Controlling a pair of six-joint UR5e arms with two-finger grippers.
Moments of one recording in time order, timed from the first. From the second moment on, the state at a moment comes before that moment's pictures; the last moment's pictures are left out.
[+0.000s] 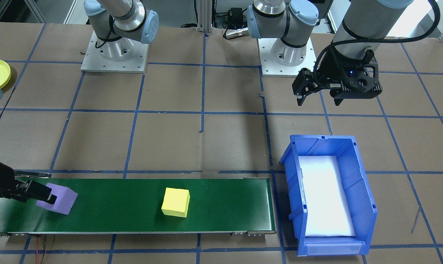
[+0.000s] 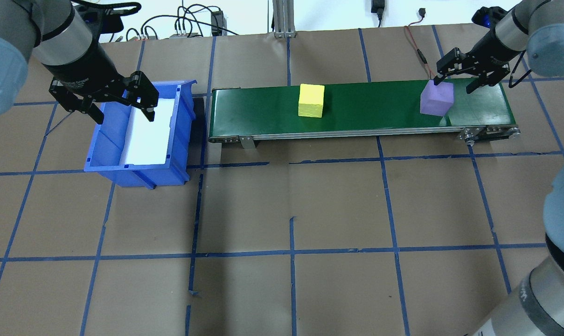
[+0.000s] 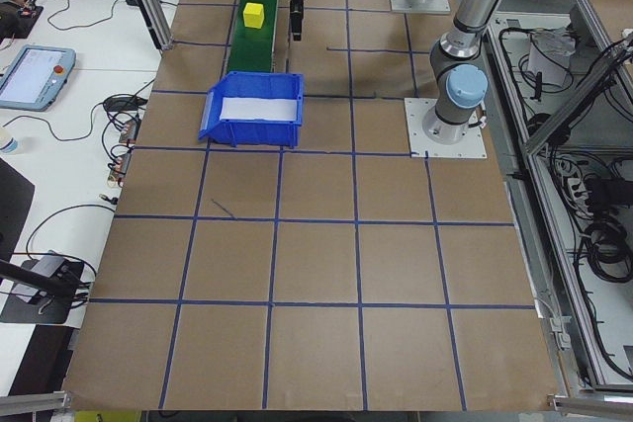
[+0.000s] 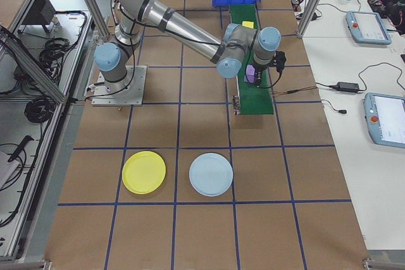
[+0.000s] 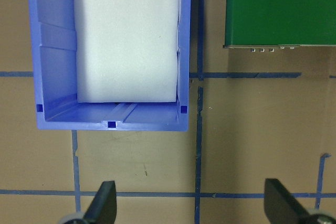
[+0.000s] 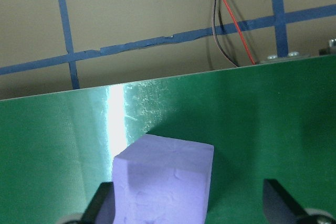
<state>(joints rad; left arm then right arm) -1.50 -1.57 -1.60 -1.54 1.58 0.05 1.21 -1.09 1.49 -1.95 -1.29 -0.23</state>
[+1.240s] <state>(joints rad) -1.51 -1.57 -1.61 -1.53 1.58 0.04 1.19 -1.07 1.52 -1.97 -1.32 -0.23</state>
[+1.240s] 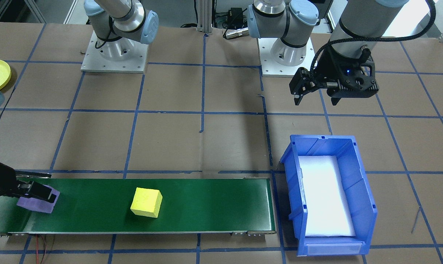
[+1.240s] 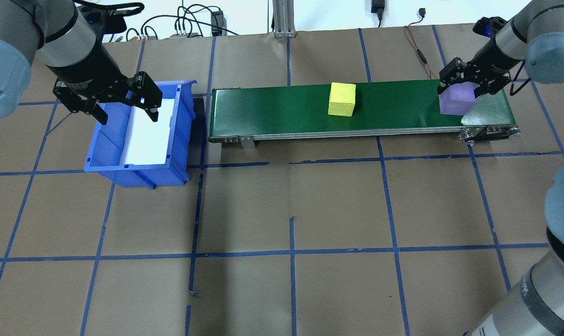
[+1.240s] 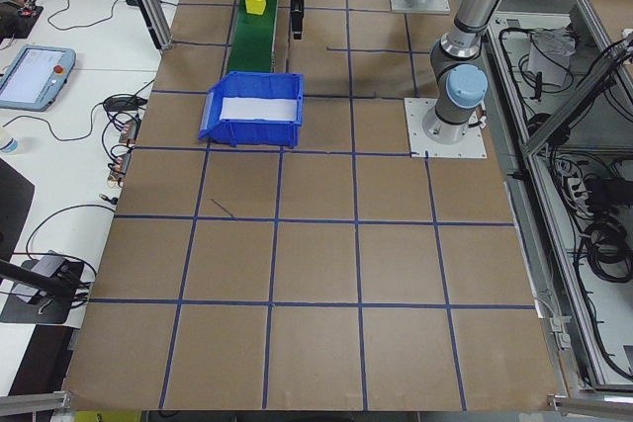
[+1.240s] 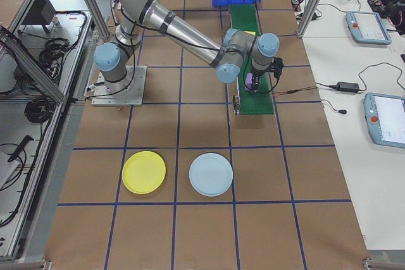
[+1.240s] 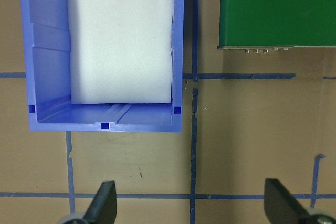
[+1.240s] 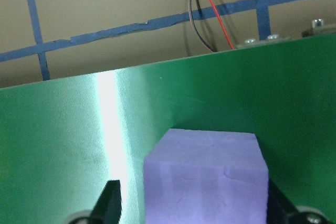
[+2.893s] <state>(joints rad) -1.51 -1.57 -1.61 -1.53 1.58 0.04 0.66 -1.04 1.52 -1.98 -1.60 -0.83</state>
